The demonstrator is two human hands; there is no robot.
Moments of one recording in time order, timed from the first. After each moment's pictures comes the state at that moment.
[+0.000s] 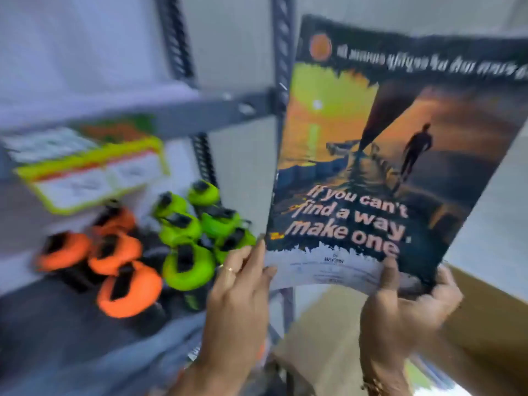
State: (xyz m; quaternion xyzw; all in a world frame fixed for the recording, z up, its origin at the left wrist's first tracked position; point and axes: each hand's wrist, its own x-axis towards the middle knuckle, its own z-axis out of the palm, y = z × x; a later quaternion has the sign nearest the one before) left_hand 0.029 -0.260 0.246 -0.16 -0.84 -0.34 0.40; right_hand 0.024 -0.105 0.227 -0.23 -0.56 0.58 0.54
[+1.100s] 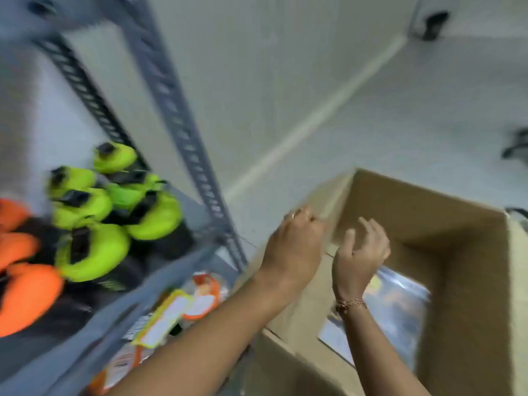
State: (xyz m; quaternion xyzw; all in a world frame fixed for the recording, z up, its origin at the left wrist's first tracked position) left_hand -0.010 -0.112 0.193 -0.32 -0.93 -0.18 0.02; right_hand 0.006 -0.019 0.094 -0.36 -0.70 0.46 0.42
